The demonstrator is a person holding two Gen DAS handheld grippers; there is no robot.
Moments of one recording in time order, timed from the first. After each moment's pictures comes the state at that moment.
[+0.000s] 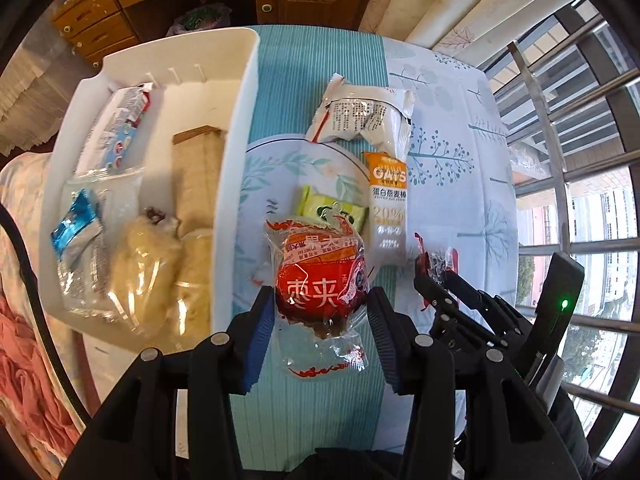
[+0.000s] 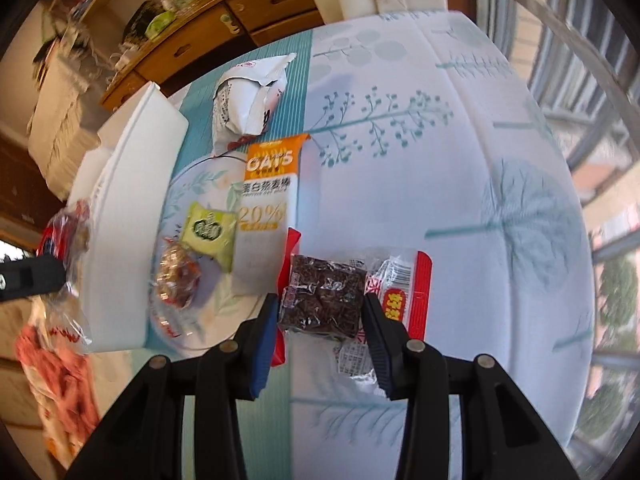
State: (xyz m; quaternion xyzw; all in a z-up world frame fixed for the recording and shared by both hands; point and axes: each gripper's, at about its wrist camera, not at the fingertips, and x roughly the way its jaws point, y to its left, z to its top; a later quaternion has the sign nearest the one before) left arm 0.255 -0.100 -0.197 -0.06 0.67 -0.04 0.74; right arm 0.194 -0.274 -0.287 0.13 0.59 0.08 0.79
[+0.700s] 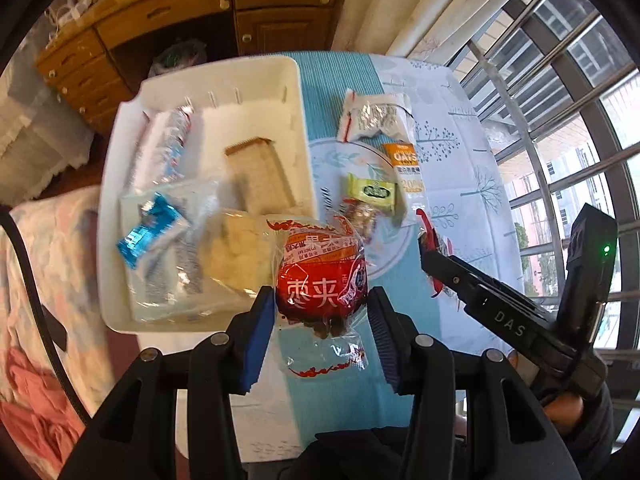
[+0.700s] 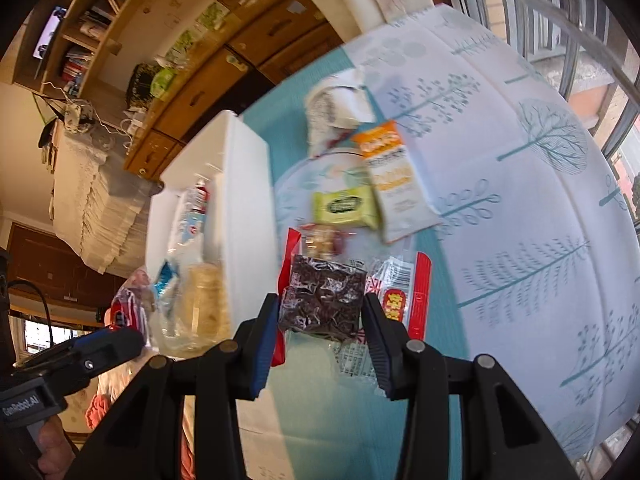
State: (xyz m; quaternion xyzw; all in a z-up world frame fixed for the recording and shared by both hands) left arm 0.205 -0.002 -0.146 0.00 0.63 -0.12 0.76; right arm 0.143 -0.180 -0.221 0.27 0.54 0.06 0.79
